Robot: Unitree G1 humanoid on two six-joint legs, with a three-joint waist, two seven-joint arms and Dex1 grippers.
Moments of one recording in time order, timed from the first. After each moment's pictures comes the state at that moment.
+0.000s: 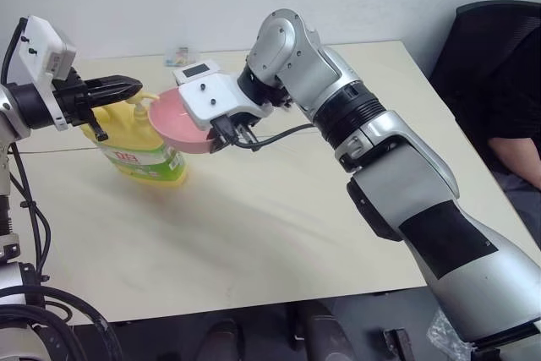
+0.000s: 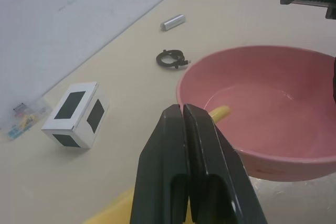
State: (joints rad) left arm -0.78 1.00 0.21 0.27 -0.40 0.46 -1.05; right arm -1.68 -0.06 0.44 1.05 -0.23 -0.13 1.54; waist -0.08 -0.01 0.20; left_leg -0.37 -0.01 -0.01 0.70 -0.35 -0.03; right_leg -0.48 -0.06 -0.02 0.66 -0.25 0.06
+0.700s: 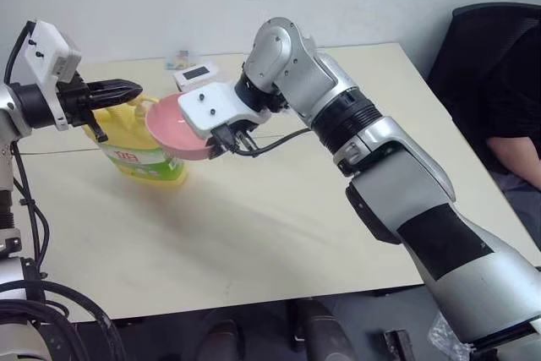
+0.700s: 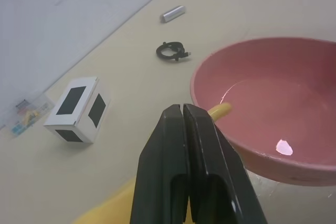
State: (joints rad) left arm -0.81 1.00 0.15 0.38 -0.34 0.38 -1.09; right arm -1.64 -0.05 0.46 1.02 -0.23 -0.15 1.54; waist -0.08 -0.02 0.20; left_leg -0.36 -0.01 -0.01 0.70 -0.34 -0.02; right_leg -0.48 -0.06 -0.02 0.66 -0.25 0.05
